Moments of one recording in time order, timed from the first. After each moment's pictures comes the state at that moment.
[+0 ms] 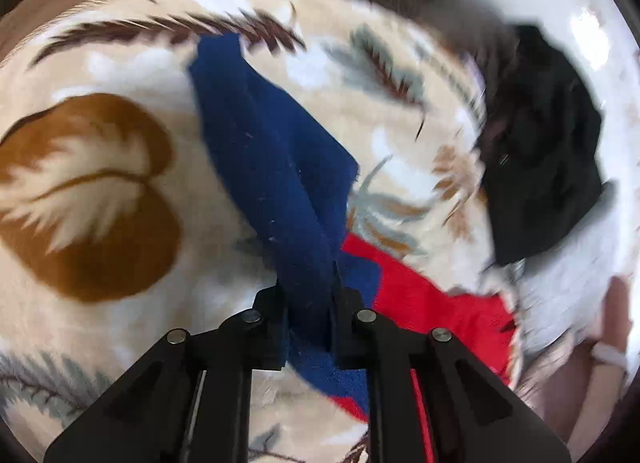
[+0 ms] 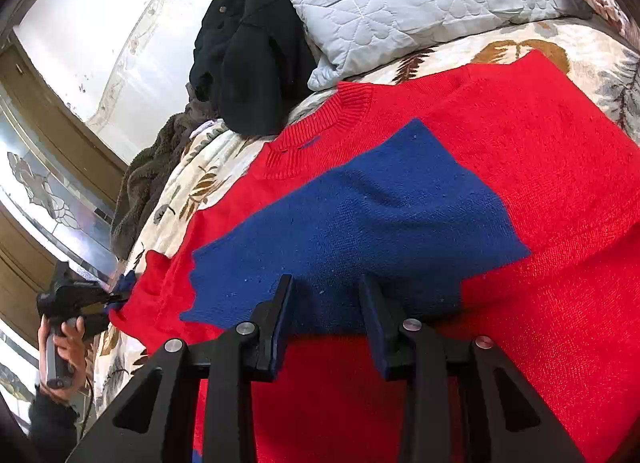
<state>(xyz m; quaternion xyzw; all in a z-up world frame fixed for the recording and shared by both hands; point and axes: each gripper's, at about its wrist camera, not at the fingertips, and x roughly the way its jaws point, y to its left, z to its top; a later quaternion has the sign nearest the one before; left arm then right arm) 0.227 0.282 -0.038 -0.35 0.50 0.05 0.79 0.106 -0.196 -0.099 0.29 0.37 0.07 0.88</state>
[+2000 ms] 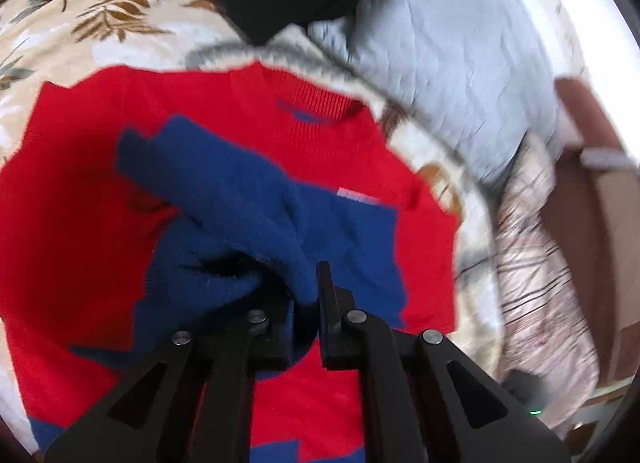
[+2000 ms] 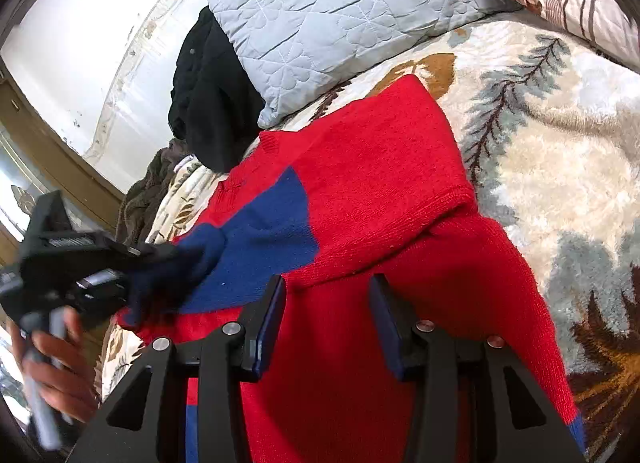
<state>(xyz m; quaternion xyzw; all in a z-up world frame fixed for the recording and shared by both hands) 0.202 -0.070 -0.024 -0.18 0.55 -0.16 0.80 0.052 -0.291 -0.102 0.32 0.34 0.05 0.88</state>
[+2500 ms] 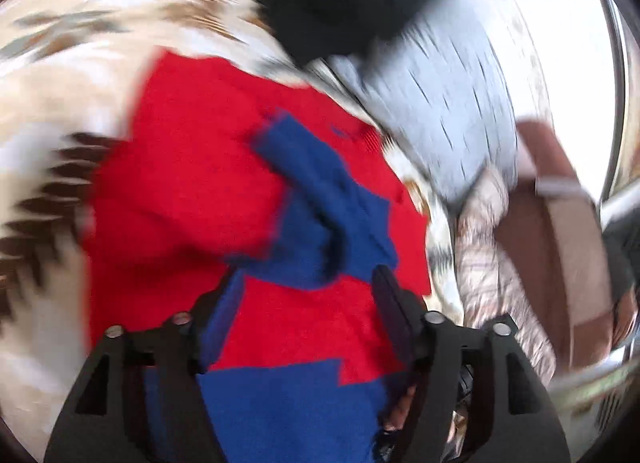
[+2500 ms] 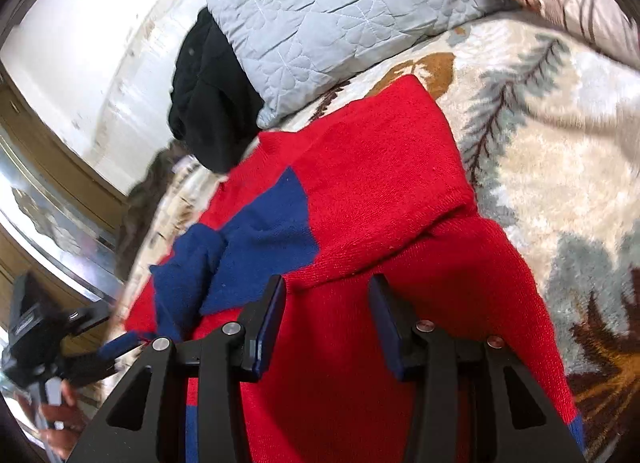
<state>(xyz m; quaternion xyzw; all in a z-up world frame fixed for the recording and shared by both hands) 0.127 0.057 -0.016 -0.30 0.50 -0.18 0.79 0.054 -0.288 -0.097 0.31 0.35 0.04 0.88</state>
